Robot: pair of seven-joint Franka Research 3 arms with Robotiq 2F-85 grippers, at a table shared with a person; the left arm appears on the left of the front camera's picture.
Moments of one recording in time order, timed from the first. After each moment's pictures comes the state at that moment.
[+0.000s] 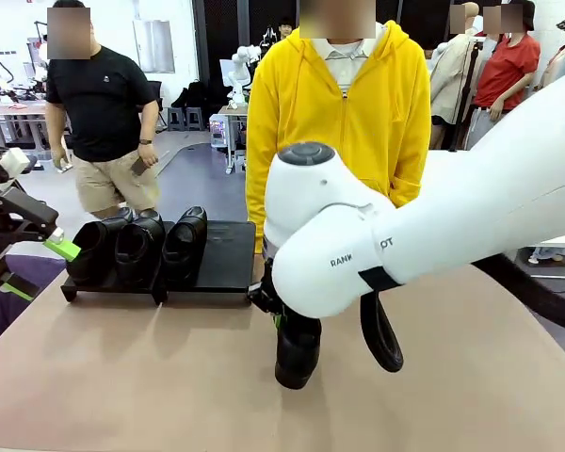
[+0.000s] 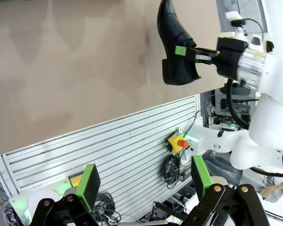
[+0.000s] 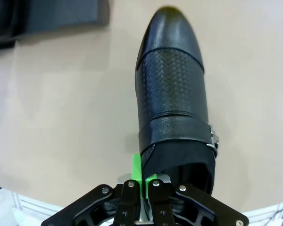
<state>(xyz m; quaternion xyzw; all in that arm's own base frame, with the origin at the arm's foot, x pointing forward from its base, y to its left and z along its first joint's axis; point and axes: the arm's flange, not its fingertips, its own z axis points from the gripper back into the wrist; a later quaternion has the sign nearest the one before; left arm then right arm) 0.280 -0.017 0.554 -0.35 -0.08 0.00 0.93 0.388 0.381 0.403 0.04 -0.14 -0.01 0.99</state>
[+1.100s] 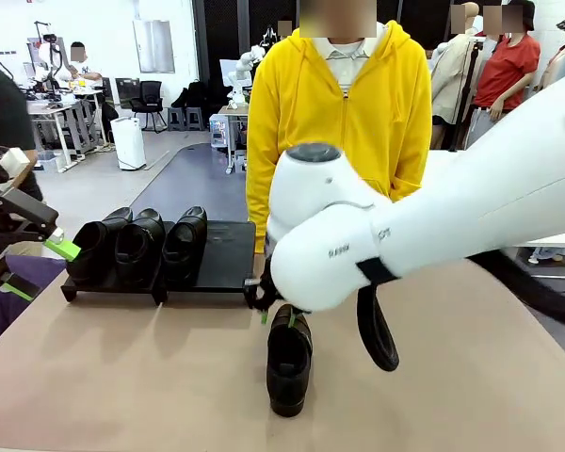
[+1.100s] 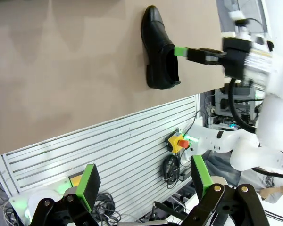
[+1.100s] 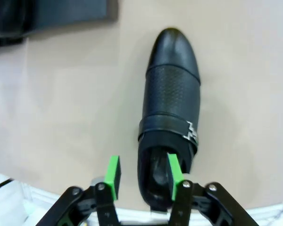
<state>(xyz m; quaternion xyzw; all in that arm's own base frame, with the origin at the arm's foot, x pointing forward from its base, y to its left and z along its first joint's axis) 0.280 -0.017 0.553 -0.35 -0.08 0.00 0.93 0.384 0.370 0.436 0.08 -0.13 -0.01 0.99</state>
